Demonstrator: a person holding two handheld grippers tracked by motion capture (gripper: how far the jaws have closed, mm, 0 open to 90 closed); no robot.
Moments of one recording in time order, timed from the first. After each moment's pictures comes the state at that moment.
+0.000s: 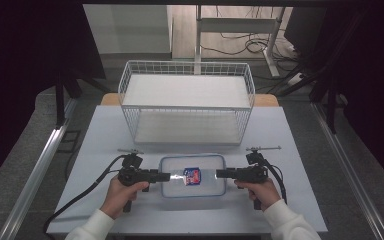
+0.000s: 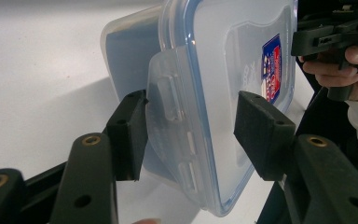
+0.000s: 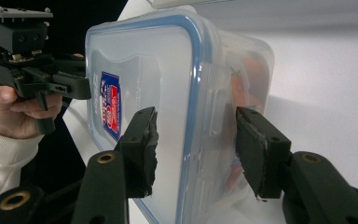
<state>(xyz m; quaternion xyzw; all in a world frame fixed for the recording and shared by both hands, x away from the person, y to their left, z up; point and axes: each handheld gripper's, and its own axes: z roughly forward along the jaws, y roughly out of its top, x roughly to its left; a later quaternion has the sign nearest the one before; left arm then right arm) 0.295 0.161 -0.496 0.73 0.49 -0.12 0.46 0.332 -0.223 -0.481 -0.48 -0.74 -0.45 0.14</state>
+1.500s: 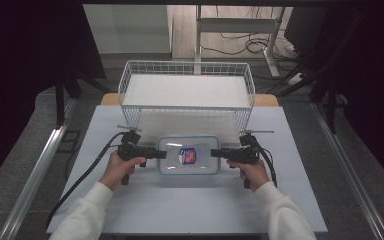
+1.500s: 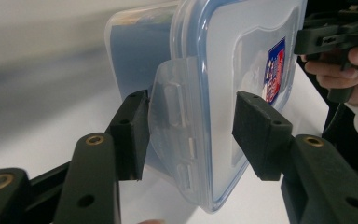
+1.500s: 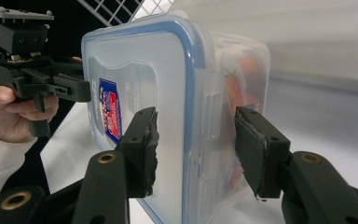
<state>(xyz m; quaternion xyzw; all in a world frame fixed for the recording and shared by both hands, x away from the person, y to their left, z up) 0.369 0.183 -0.486 0.74 0.47 -0.10 0.47 0.385 -0.202 -0.473 -0.47 -0.73 -0.48 0.09</state>
